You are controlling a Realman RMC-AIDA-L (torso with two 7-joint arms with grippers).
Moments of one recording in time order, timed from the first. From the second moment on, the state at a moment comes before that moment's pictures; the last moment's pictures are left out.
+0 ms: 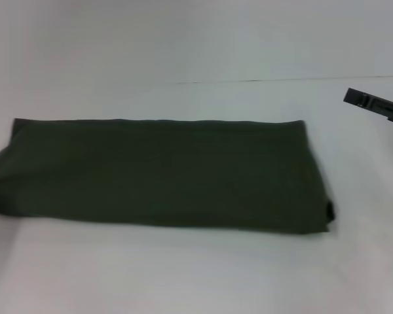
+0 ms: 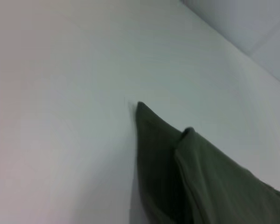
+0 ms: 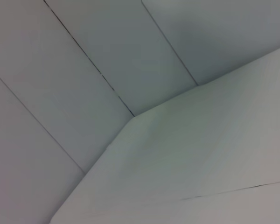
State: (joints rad) left arm -0.35 -2.07 0.38 0.78 2.17 1.20 -2.09; right arm 0.54 2.03 -0.32 -0.64 -2.00 -1.41 1.82
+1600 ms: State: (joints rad) left arm -0.70 -2.18 0.43 0.03 1.70 1.40 -1.45; right arm 0.48 1.94 -0.34 -0.61 -1.99 -1.50 1.74
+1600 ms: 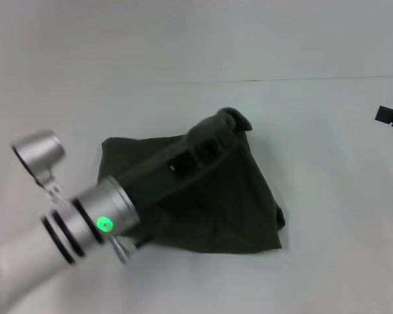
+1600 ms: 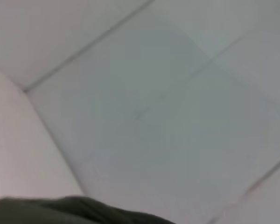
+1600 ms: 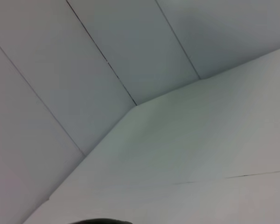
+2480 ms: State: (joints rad) left arm -0.67 -2.18 0.33 -0.17 1.78 1.54 -1.14; right arm 0.50 1.93 -0.40 -0.61 -2.00 -1.47 1.84
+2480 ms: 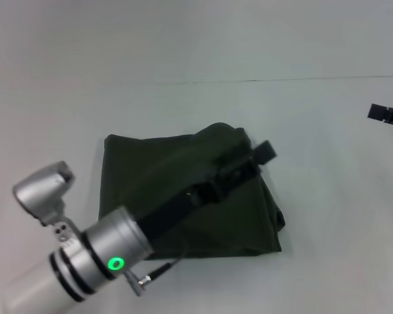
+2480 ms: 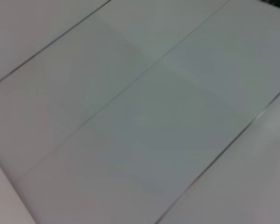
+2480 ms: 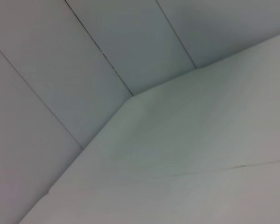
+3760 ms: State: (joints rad) left arm -0.41 -2.16 0.42 0.27 1.79 1.70 -0.89; right arm 0.70 1.96 -0.80 -0.42 -2.02 -1.16 2.11
